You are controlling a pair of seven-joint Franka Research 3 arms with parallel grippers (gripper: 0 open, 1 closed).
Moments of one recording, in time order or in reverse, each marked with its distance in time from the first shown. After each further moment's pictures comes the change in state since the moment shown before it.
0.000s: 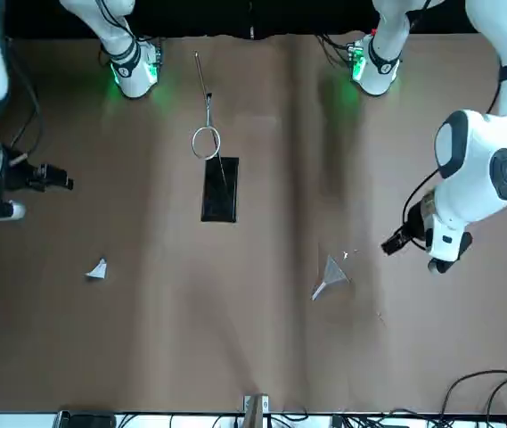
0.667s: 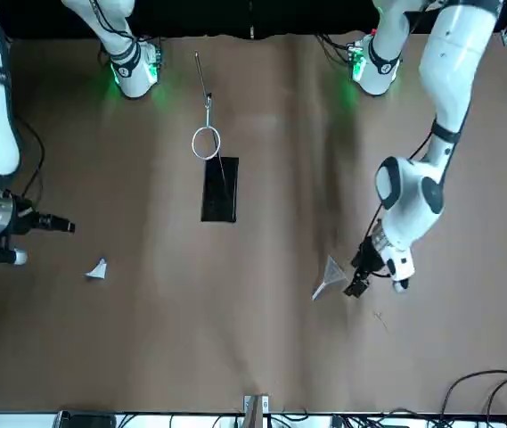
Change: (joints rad) left arm -0.146 0.271 -0.005 -0.072 -0.226 0.666 -0.345; right arm -0.074 0.211 0.003 -0.002 0.035 0.246 0.085
